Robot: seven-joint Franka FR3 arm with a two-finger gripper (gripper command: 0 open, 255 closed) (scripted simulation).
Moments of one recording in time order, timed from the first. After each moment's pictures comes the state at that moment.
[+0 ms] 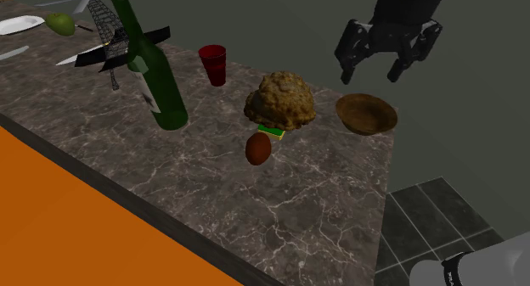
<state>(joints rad) 0.04 -0.69 0.22 -2.46 0.17 1.83 0.34</state>
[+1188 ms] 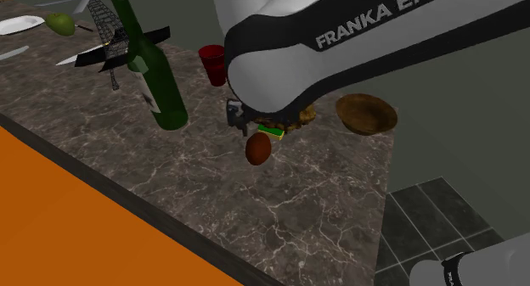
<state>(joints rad) -0.02 -0.12 0.71 -2.30 -0.05 2.19 1.00</state>
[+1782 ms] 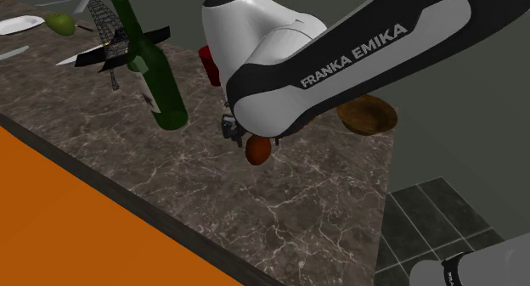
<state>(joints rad) -0.03 0.05 0.74 -2.28 -0.23 2.28 1.16</state>
